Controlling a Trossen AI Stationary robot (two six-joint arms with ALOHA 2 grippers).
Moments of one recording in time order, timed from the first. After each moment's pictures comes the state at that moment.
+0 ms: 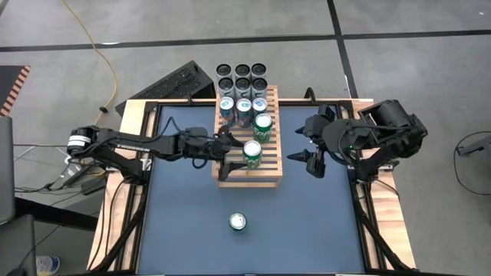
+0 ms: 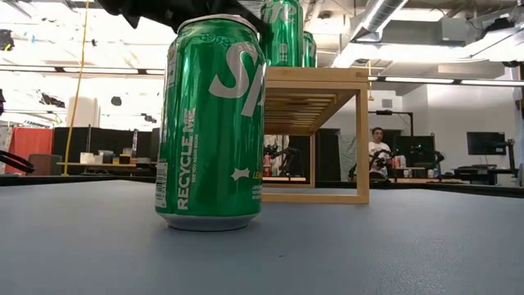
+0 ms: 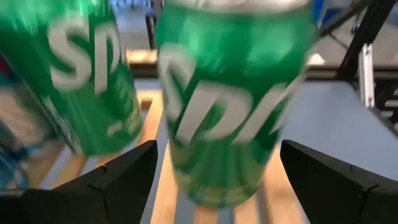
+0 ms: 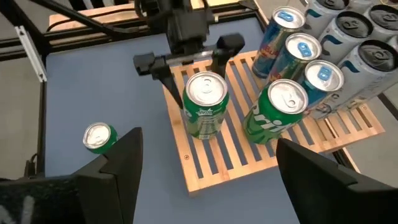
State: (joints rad) left arm 0.08 1.36 0.84 0.32 0.03 0.00; right arm 0.31 1.61 2.36 -1.57 0.45 0.42
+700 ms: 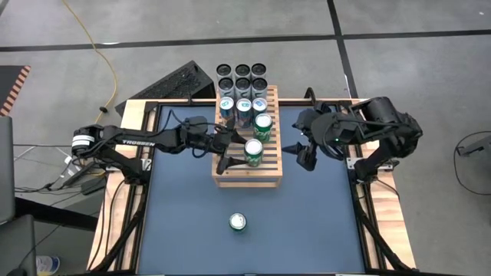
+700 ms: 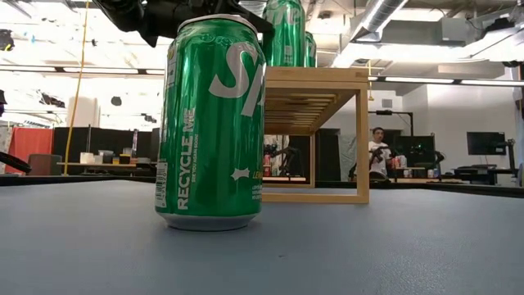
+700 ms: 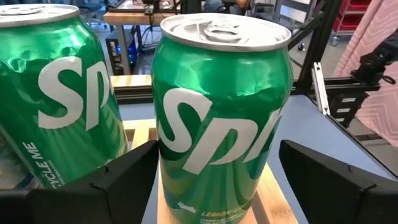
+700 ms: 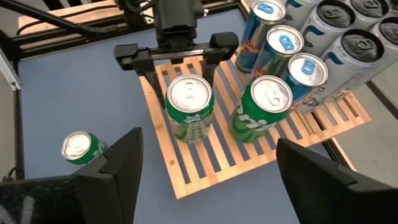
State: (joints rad) left arm 0.20 1.41 0.84 0.44 0.33 0.01; right arm 0.23 1.64 2.36 -1.57 0.45 0.43
